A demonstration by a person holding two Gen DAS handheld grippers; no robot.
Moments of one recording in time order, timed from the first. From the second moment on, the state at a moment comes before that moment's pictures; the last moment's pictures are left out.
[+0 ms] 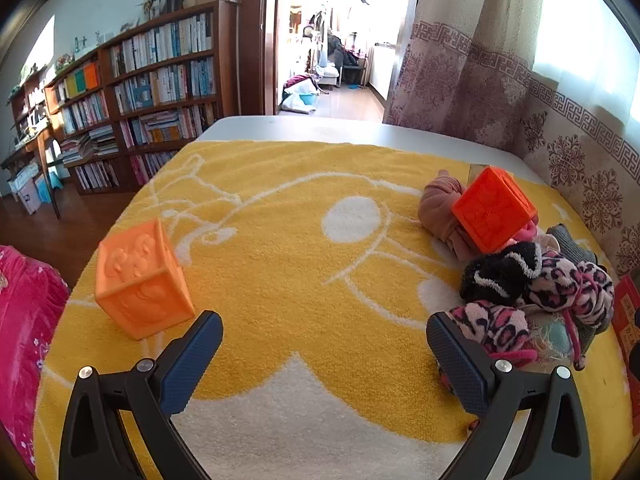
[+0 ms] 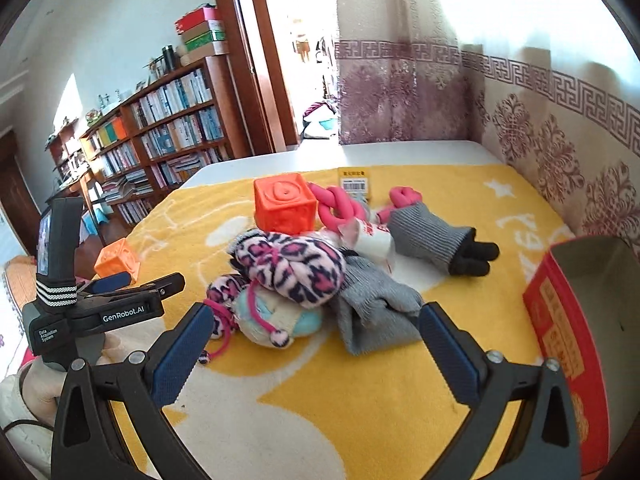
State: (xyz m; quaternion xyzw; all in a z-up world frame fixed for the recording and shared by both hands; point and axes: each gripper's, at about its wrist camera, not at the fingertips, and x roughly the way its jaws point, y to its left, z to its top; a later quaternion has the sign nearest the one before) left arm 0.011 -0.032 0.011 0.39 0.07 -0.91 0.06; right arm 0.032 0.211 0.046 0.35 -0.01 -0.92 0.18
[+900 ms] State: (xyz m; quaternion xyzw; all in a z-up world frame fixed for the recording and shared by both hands) left arm 0.011 -0.102 0.011 0.38 0.14 -0.90 0.18; right arm -0.019 0.189 0.015 0.36 0.01 -0.92 0.16
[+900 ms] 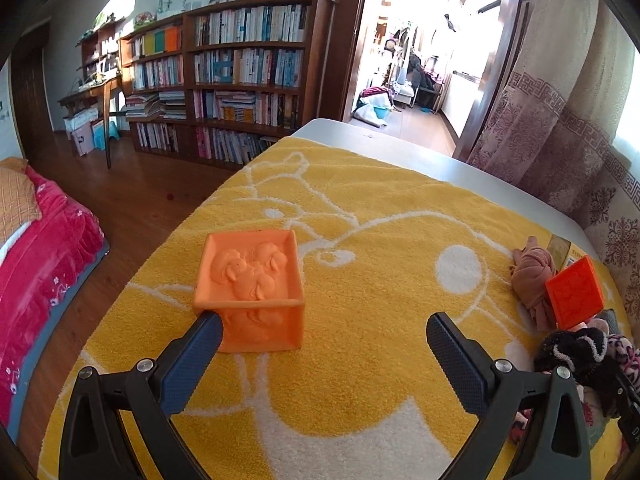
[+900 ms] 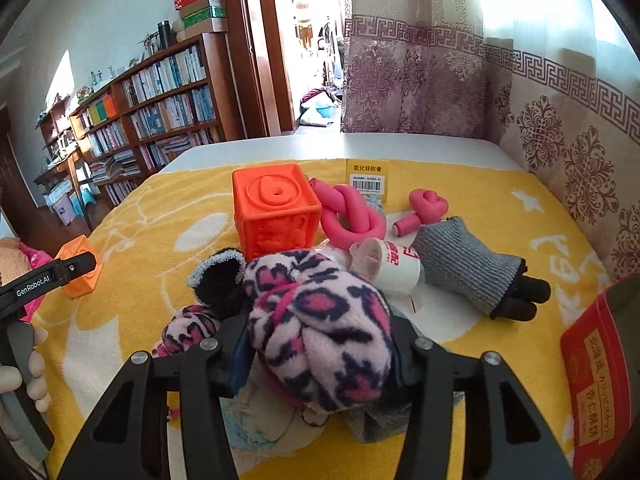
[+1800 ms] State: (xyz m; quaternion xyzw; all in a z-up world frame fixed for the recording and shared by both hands) left arm -0.004 -0.142 -0.016 0.41 0.16 -0.87 0.22; right arm -0.018 0.200 0.019 0.35 -0.02 -0.92 0.17
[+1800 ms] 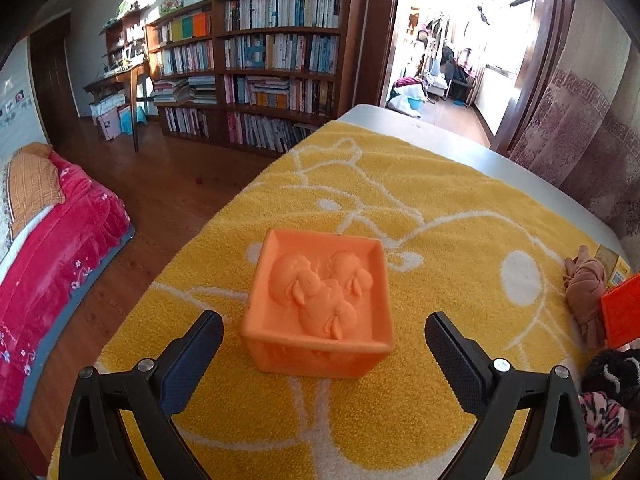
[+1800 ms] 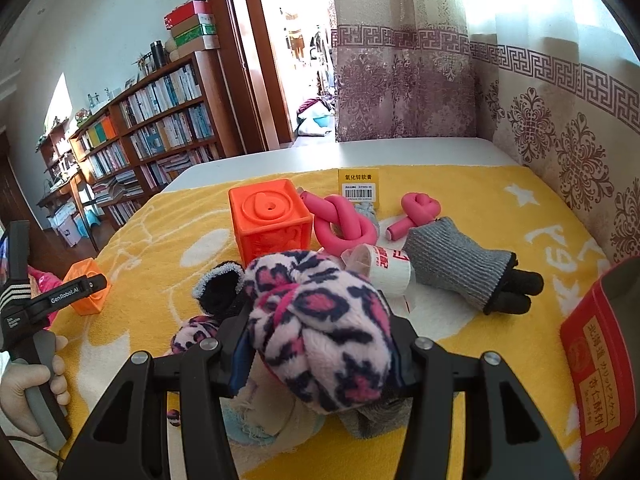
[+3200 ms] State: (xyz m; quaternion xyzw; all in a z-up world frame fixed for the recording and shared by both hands) left arm 0.006 -0.078 0.014 0.36 0.06 -0.92 0.16; right arm -0.016 0.207 0.021 0.34 -0.02 -0.93 0.13
